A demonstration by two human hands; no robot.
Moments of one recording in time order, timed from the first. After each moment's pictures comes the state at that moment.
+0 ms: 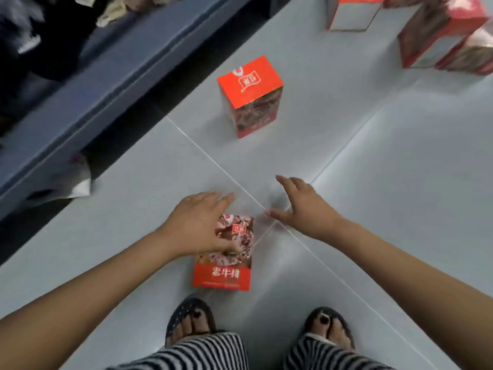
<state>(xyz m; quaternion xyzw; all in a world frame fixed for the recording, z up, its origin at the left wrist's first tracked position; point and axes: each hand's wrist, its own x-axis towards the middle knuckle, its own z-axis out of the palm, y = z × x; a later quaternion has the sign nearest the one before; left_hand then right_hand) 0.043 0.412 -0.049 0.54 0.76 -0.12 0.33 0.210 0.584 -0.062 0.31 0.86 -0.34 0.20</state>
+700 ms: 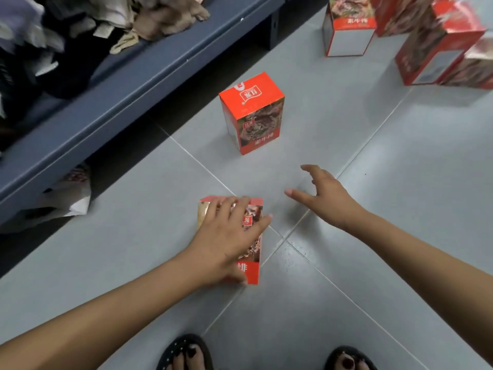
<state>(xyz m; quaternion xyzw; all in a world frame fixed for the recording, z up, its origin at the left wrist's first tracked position) 0.081 0.419 -0.075 0.67 0.74 -0.08 0.08 0.213 0.623 -0.094 0.37 0.83 -0.42 0.02</state>
